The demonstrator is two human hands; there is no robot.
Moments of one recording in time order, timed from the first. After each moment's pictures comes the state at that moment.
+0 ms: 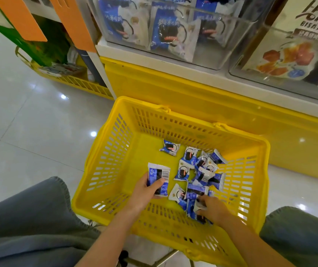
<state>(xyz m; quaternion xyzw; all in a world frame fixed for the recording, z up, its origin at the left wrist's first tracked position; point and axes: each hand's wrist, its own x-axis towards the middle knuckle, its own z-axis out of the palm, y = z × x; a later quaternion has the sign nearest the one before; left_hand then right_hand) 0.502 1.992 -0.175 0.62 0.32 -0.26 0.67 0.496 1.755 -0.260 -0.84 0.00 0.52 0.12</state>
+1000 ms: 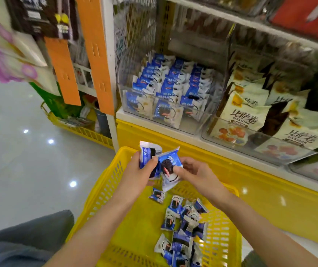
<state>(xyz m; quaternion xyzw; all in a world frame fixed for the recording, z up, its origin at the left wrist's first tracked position) 0.578 2.010 -0.013 0.68 0.18 -0.04 0.71 0.611 1.841 -0.002 -0.78 -0.10 0.23 0.57</state>
